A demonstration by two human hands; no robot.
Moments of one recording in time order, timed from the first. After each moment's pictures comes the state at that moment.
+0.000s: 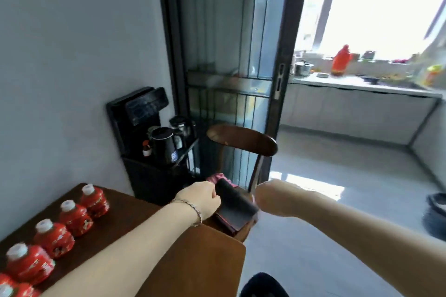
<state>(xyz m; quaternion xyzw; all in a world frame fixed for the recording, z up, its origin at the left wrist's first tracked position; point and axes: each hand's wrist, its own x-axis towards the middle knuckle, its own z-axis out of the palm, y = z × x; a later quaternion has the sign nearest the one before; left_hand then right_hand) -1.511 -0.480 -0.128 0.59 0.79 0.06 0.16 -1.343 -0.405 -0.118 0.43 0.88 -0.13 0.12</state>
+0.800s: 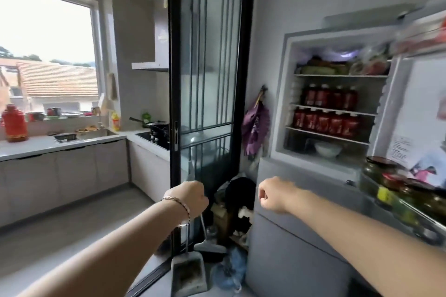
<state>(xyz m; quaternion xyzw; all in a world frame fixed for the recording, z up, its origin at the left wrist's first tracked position) -0.654 -0.300 -0.013 0.94 0.32 0.06 0.07 -0.504 -0.445 0.002 0.89 0.45 -0.04 -0.01</state>
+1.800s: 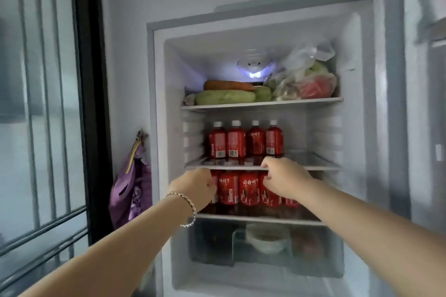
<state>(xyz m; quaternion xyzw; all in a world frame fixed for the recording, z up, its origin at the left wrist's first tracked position) 0.070 -0.183 0.095 0.97 0.04 0.23 0.09 0.117 -0.372 0.104 0.96 0.19 0.18 -0.12</state>
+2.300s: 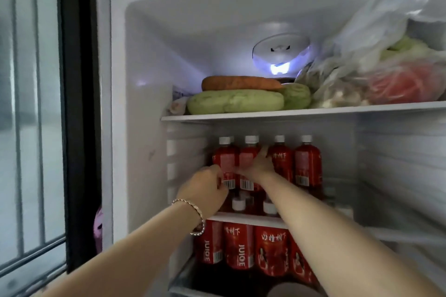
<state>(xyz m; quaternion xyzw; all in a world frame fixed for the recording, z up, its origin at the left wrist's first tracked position) 0.263 -0.155 0.120 0.94 0.03 0.30 0.18 0.386 -0.262 0.135 0.87 0.10 0.12 -0.47</state>
